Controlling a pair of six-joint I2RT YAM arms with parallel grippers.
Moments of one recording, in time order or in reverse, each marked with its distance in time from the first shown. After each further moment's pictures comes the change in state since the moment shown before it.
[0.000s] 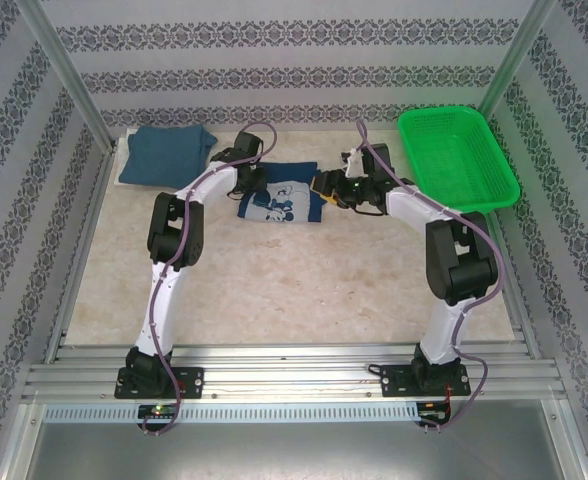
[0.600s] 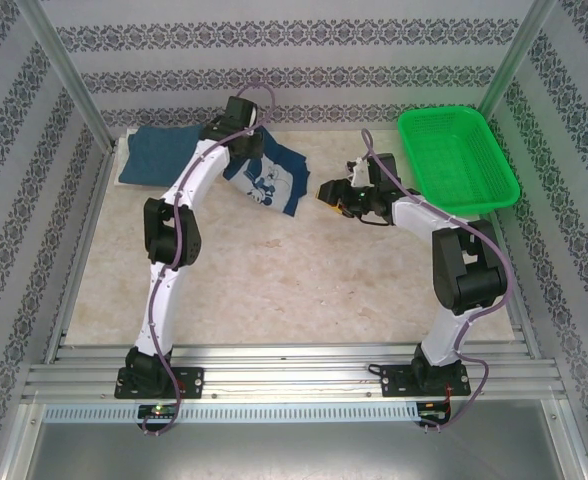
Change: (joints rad) left arm 0.024 -0.010 0.359 -0.173 -0.039 0.207; right arm -0.014 -0.065 -0.118 0.038 0.000 -0.010
